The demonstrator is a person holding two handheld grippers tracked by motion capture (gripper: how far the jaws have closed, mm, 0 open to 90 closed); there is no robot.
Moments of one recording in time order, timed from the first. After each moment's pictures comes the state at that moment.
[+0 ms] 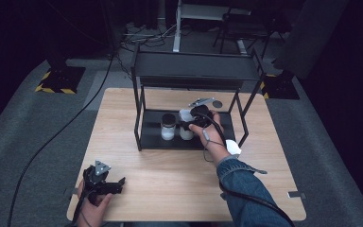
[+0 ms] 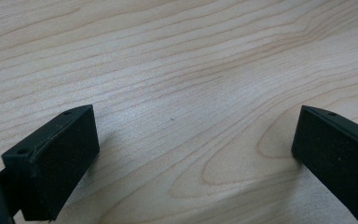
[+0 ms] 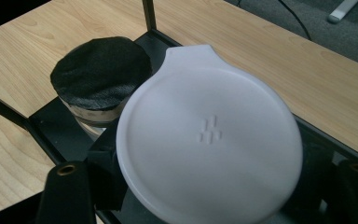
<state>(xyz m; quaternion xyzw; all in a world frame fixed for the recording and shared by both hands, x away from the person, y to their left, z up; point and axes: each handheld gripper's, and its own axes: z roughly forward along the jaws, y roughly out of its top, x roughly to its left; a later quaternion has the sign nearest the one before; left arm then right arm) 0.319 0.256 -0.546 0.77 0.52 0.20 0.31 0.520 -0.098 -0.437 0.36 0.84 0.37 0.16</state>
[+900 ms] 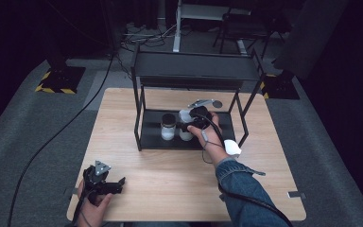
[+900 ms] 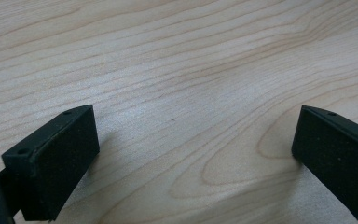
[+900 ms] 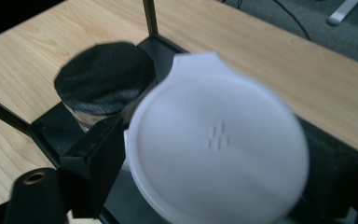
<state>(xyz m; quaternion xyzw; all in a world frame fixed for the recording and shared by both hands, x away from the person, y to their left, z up) 0.319 0.256 -0.546 0.77 0.52 0.20 0.31 0.518 -0.096 -0.436 0.36 0.83 0.38 0.16</state>
